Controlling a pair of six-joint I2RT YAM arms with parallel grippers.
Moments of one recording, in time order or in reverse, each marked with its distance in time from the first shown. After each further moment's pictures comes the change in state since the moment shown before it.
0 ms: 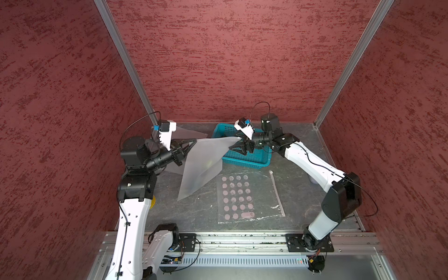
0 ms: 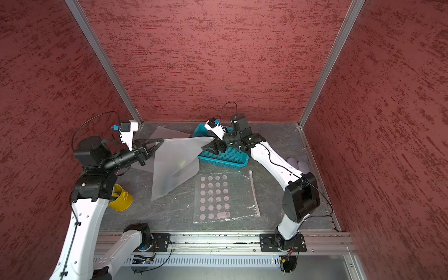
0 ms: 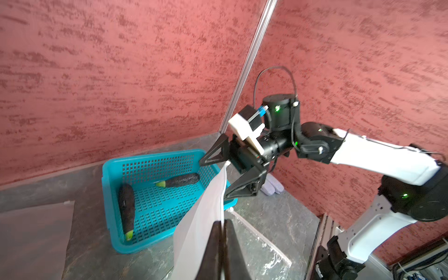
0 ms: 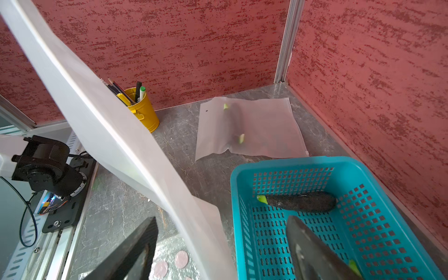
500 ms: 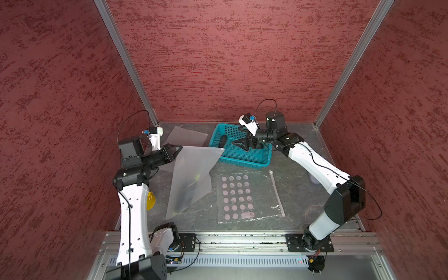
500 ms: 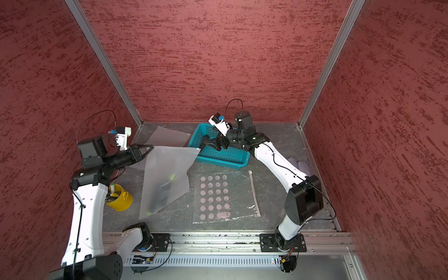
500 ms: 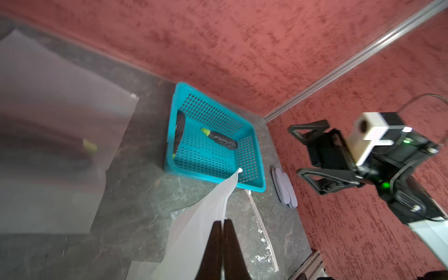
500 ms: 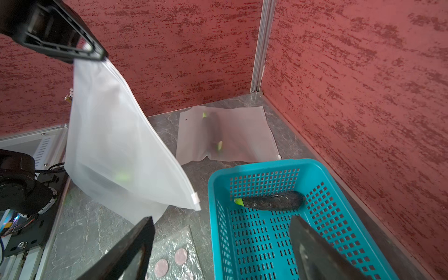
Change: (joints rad) left arm 0.209 0.153 -0.047 -0.330 -0.115 -0.060; right arm -0.031 -0.034 -0.010 0.053 0.064 0.026
